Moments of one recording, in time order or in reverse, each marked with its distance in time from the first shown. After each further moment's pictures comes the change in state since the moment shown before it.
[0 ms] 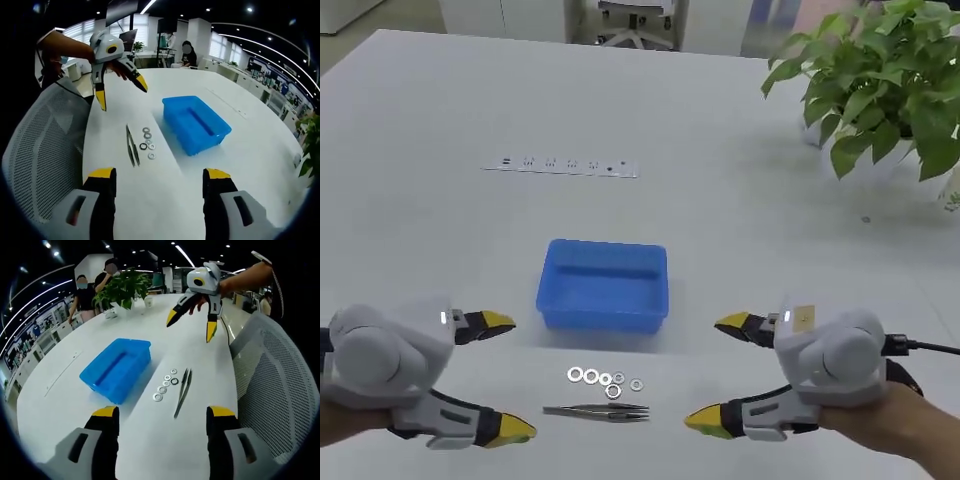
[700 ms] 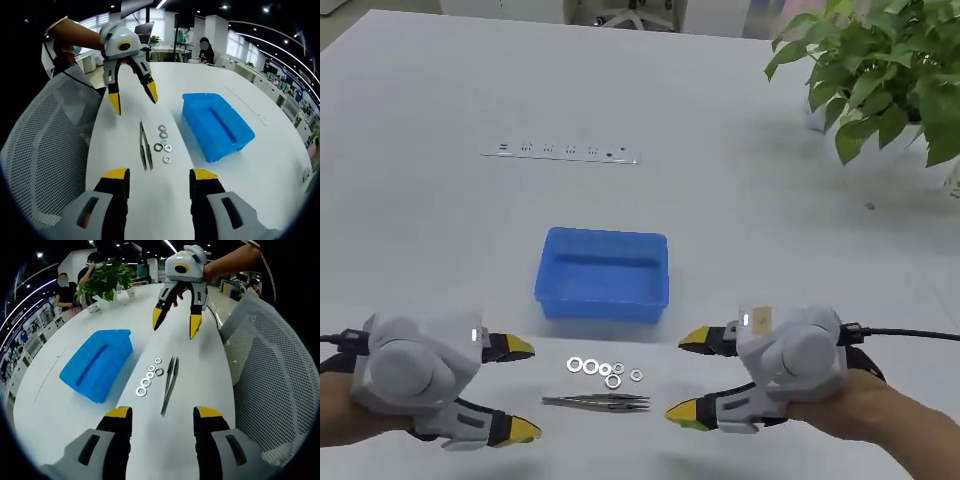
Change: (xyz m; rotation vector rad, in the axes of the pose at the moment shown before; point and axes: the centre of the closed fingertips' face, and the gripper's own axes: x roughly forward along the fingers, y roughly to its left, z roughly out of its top) left arm 0.024 -0.020 -0.021 0.072 0.086 -0.110; right arm 0.031 0.024 -0.002 -0.072 0.043 0.129
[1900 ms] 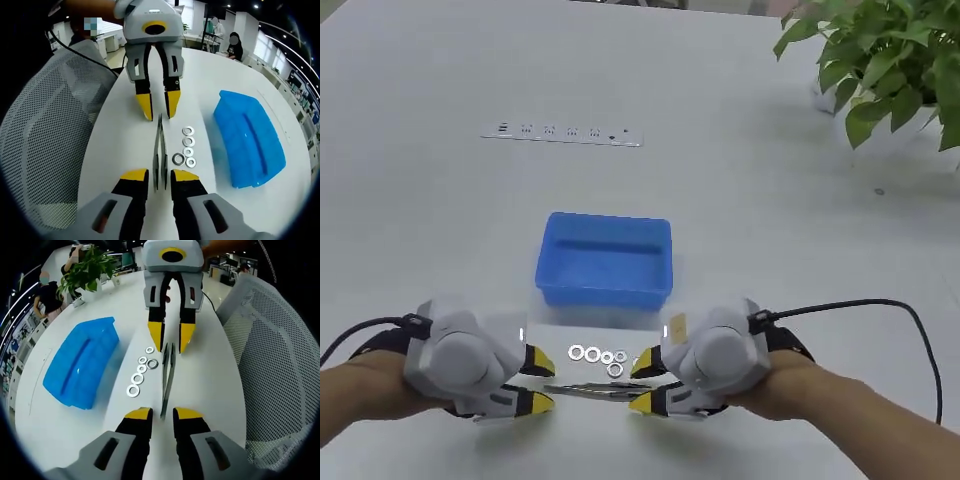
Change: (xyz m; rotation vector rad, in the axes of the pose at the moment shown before) left arm 0.030 -0.001 -0.012 0.082 0.124 -0.067; right arm 0.054 0.025 0.000 -0.164 0.139 0.153
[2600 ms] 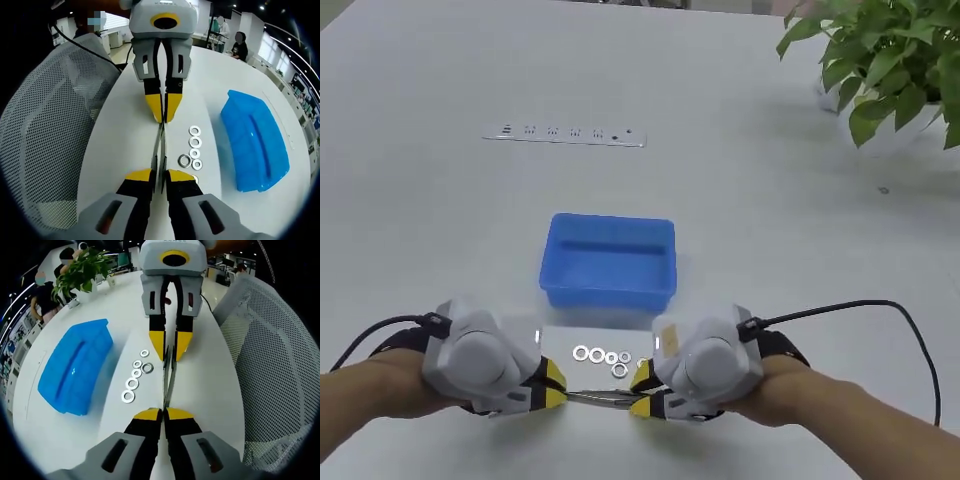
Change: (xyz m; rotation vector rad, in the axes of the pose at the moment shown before) left arm 0.005 -0.005 0.006 0.008 -0.006 -0.038; right arm 0.006 0.006 0.000 -0.027 0.017 0.018
